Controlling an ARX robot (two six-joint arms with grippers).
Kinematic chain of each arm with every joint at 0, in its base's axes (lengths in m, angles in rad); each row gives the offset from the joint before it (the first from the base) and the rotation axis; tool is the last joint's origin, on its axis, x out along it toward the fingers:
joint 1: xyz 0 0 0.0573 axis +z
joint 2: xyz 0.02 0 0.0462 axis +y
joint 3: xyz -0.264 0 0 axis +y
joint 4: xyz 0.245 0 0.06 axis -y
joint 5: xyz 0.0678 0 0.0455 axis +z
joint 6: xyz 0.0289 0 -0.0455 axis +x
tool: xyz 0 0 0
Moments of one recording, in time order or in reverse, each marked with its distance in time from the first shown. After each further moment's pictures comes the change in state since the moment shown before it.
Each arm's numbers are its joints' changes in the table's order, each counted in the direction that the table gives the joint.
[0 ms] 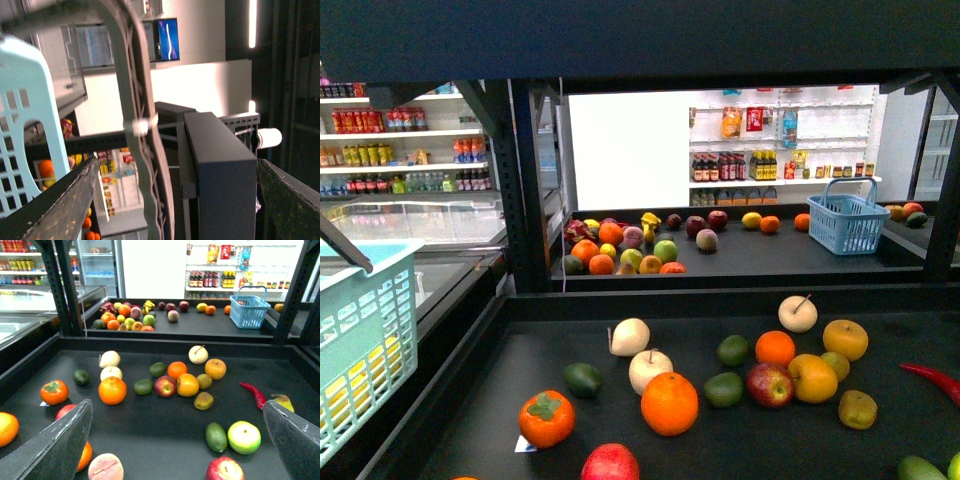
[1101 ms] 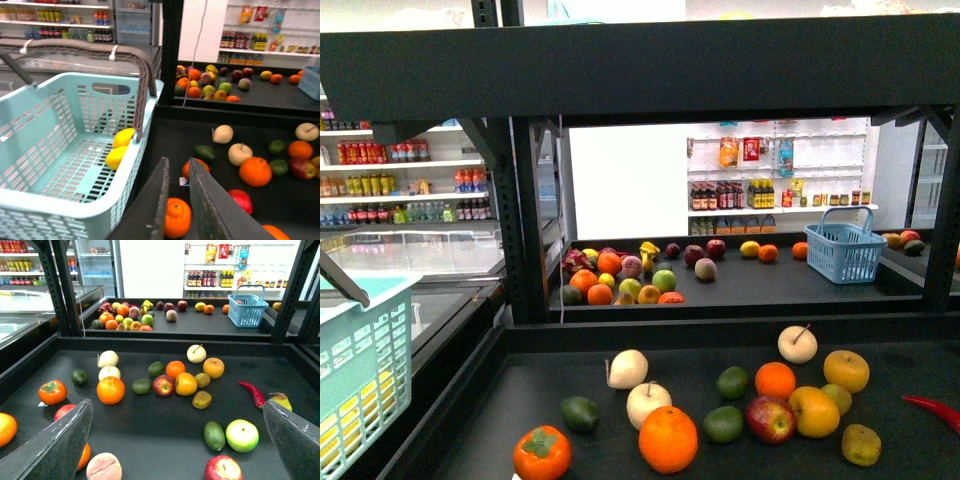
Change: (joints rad) left arm -0.489 -1.556 0.813 -1.067 0.311 1.557; right arm 0.000 0.000 0.000 0.000 -0.001 0.000
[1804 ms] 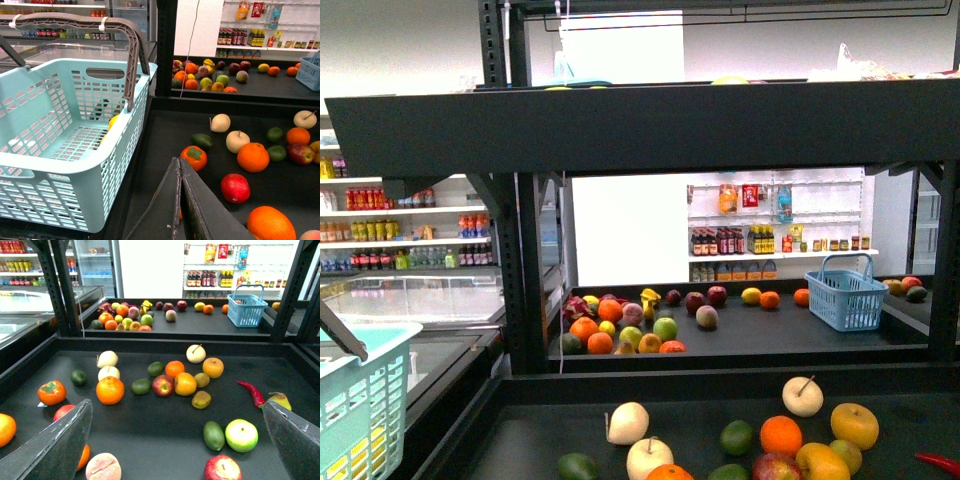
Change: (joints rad) left arm -0.068 -0.225 0.156 -0.061 0.037 0.011; right arm 0.000 0.000 0.000 0.000 0.000 0.000
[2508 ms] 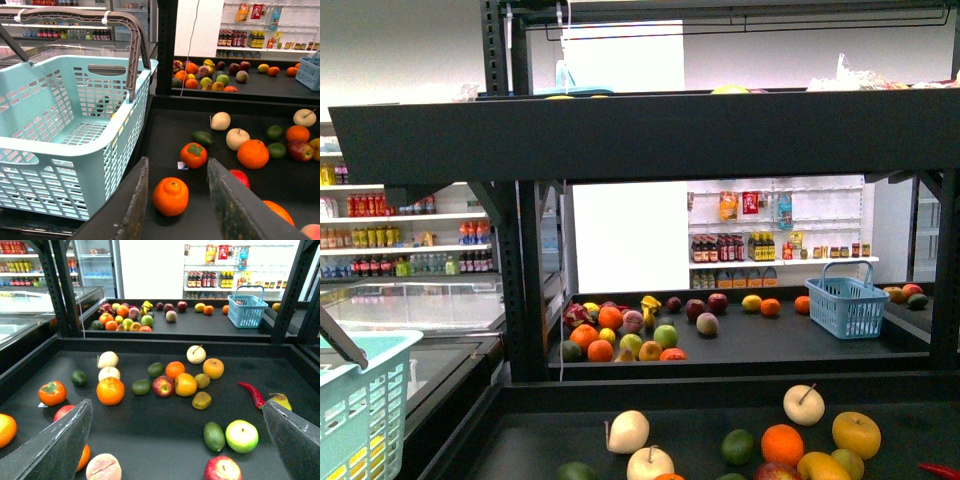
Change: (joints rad) left arm 0.000 -0.207 0.035 -0.167 0.002 0.001; right arm 0.000 0.000 0.000 0.000 0.000 0.000
